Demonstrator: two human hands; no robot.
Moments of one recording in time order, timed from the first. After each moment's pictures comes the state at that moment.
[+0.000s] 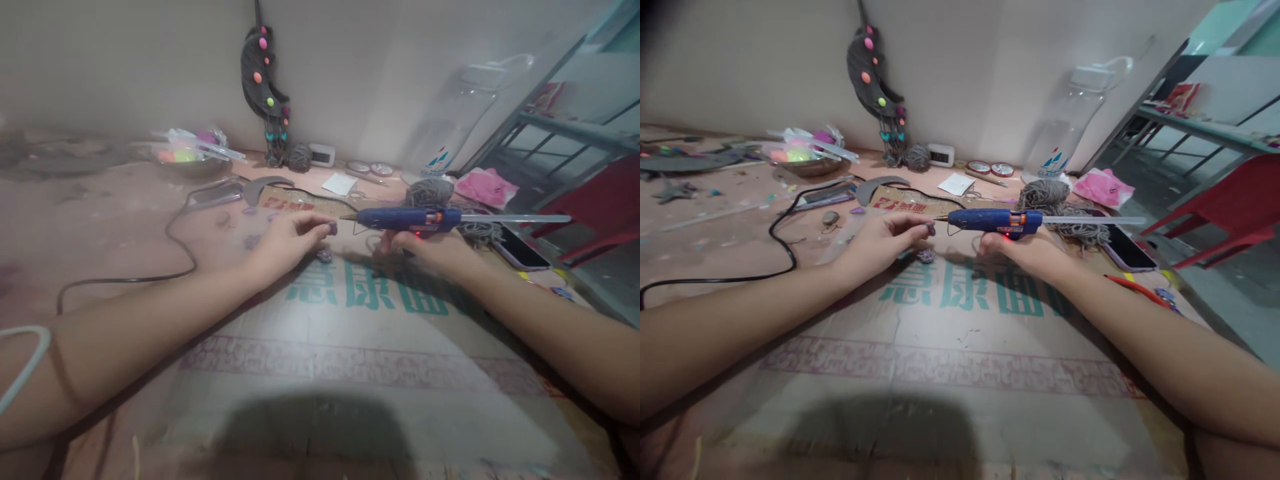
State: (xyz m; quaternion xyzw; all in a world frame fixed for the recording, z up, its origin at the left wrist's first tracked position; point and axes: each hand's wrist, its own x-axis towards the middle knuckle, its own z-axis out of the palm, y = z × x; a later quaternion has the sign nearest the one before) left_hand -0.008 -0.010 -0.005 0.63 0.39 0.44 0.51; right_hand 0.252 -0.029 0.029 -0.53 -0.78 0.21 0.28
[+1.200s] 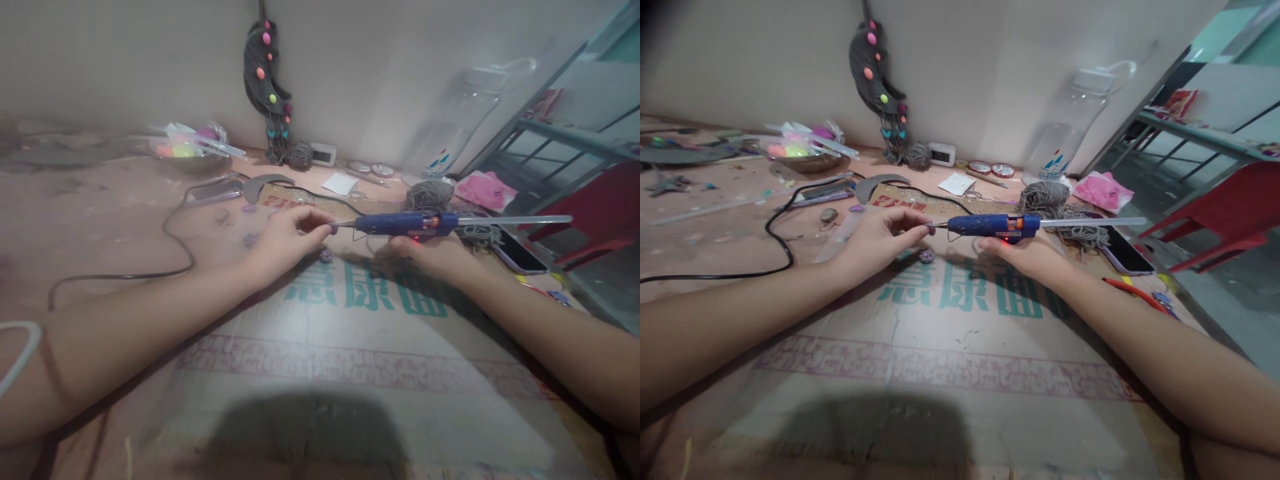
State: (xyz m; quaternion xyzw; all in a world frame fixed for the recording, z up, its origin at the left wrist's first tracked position) left_hand -0.010 -0.014 0.003 0.69 0.42 0.44 0.39; right_hand 0.248 -0.031 0.024 -0.60 -0.72 0.16 0.32
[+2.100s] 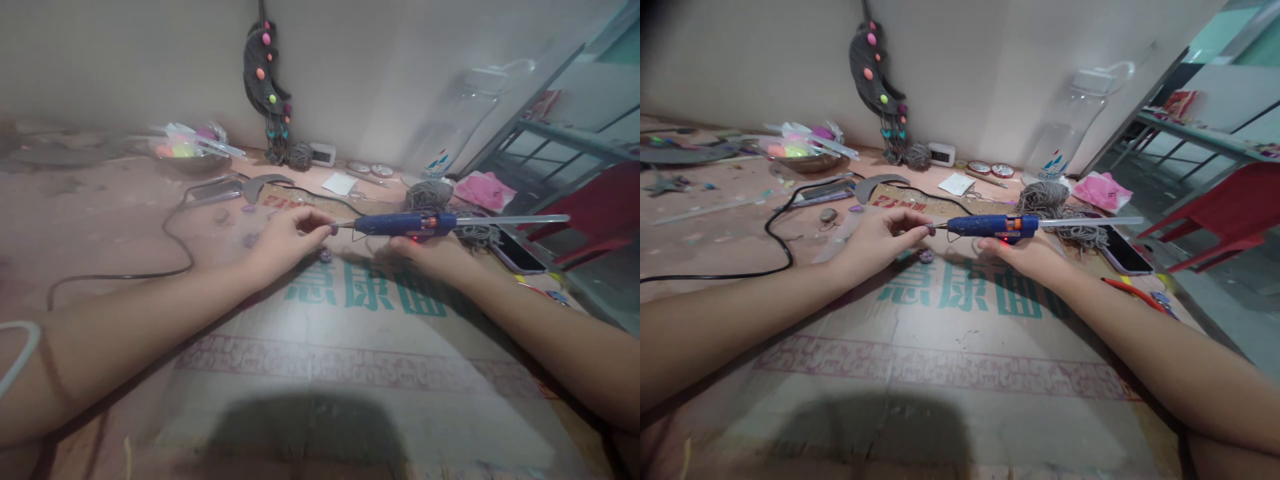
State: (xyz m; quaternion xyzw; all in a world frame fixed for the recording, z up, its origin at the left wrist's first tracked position) left_hand -0.010 -0.015 0.004 0.69 0.42 0.43 0.40; right_hand 0.244 -0.033 0.029 -0.61 -0.71 0.16 0.31
